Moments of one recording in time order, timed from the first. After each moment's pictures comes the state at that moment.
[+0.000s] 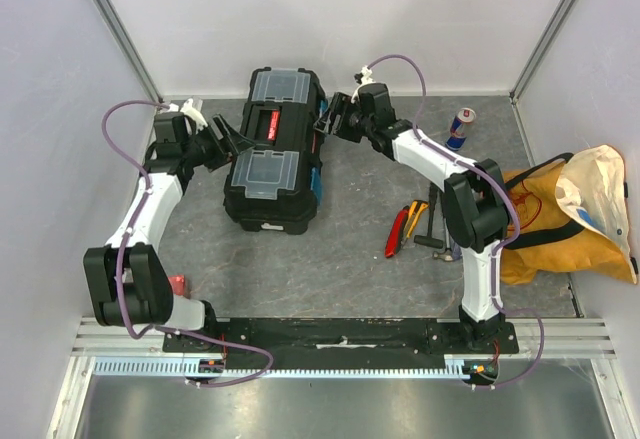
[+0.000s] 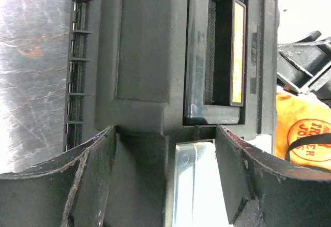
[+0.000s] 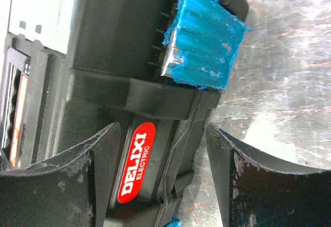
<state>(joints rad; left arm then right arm) 0.05 1.40 1.07 -0.23 0.50 -0.51 0.48 2.06 1.65 -0.03 -0.23 0.65</state>
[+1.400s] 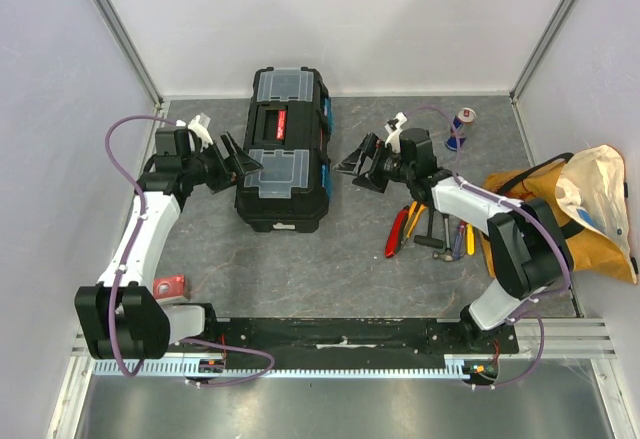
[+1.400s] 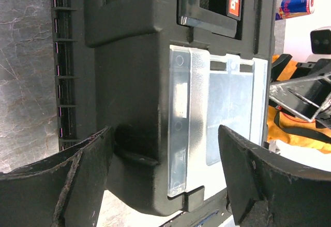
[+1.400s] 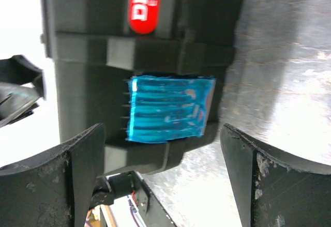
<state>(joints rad) 0.00 1.24 1.03 -0.49 0.53 -0.51 0.40 1.63 0.98 0.17 -0.50 0.88</state>
